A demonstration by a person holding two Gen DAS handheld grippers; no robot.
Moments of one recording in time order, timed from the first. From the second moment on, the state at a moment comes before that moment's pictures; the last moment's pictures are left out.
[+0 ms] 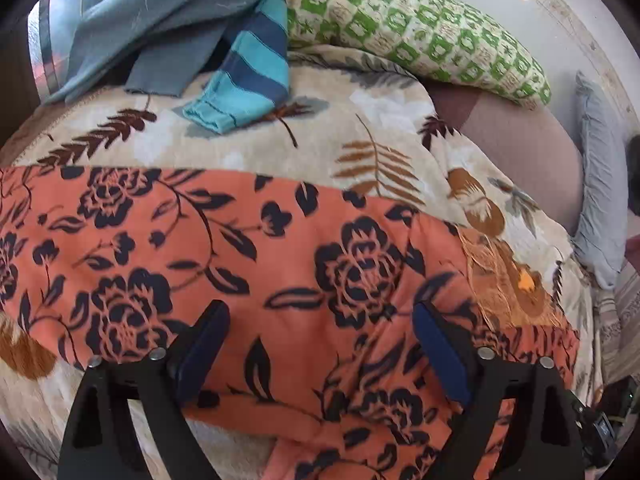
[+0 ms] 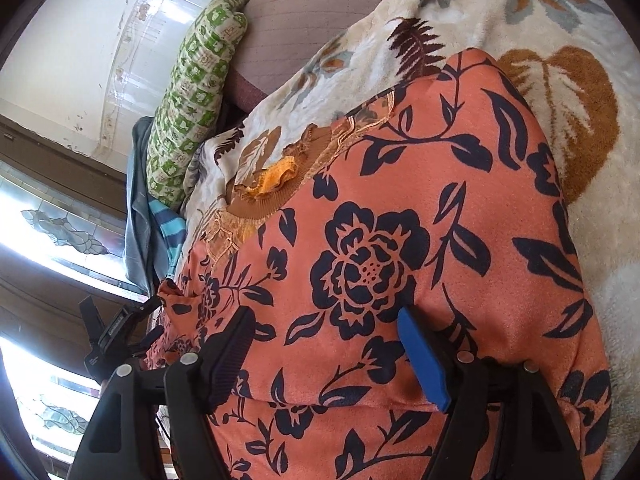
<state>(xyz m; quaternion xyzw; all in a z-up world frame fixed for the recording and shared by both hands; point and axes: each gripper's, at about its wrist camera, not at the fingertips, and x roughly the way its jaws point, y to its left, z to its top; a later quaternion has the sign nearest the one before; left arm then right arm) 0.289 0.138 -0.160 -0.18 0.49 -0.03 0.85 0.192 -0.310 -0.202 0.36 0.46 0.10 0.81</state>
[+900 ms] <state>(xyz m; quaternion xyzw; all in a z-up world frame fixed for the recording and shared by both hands) 0.258 0.128 -0.185 -0.37 0.55 -0.12 0.74 0.190 -0.298 -0.201 0.31 0.45 0.10 0.83</state>
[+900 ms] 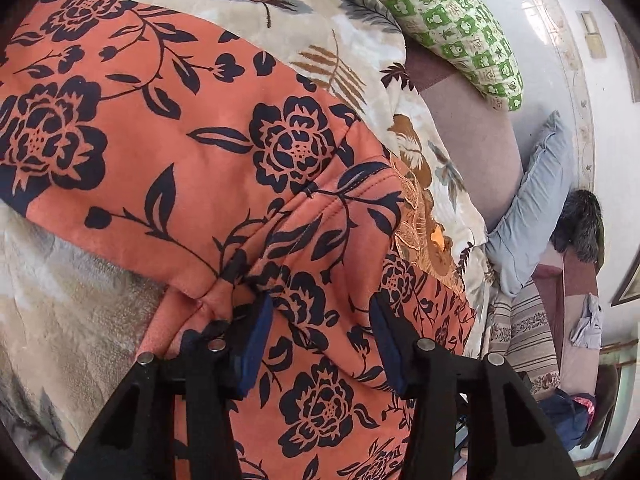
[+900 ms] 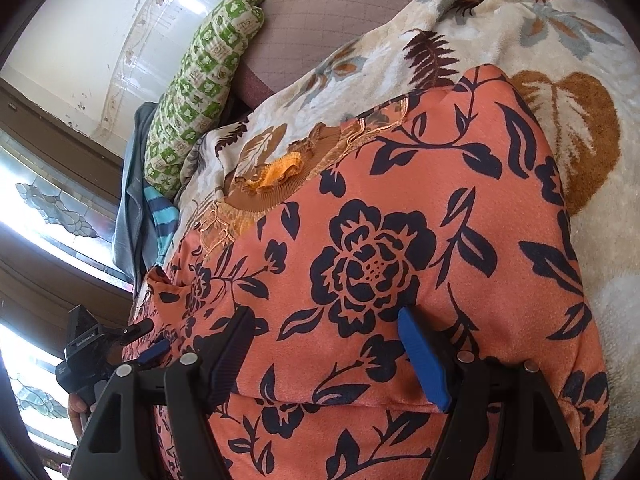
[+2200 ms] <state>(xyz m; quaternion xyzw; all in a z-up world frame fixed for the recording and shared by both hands) 0.196 0.142 -0.191 -0.39 0.48 -0.01 0.78 0.187 -0.290 -0.202 0.29 0.44 0.09 0.84</state>
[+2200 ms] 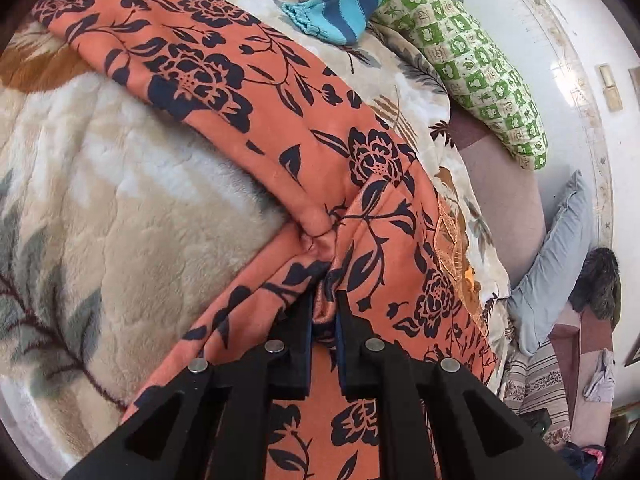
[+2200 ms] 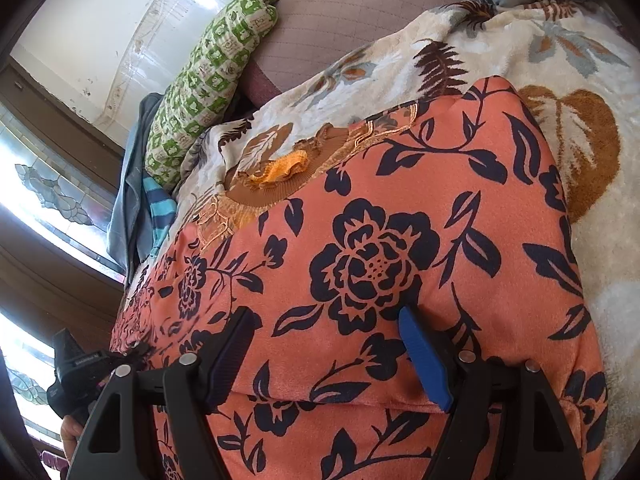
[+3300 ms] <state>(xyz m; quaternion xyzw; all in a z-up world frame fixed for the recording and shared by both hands) 0.152 0.419 -0.178 -0.57 0.32 0.13 0.74 0.187 -0.286 -0.200 0.26 0.44 0.10 0.85</state>
